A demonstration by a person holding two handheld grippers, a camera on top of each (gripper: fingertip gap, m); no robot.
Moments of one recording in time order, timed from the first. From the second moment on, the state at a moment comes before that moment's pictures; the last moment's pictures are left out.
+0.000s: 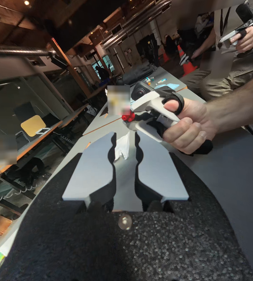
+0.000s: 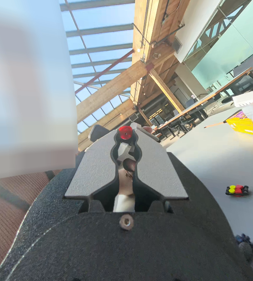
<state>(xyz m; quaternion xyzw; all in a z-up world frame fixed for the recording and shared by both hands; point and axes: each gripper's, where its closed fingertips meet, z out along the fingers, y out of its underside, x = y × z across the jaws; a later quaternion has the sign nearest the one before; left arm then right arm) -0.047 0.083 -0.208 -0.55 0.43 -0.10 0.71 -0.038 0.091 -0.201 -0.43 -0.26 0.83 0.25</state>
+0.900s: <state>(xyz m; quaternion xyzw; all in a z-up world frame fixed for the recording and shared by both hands) -0.058 0.104 -0.218 -0.60 0.43 -0.14 0.66 -0.052 0.095 -0.193 -0.53 -0.37 0.64 0.41</state>
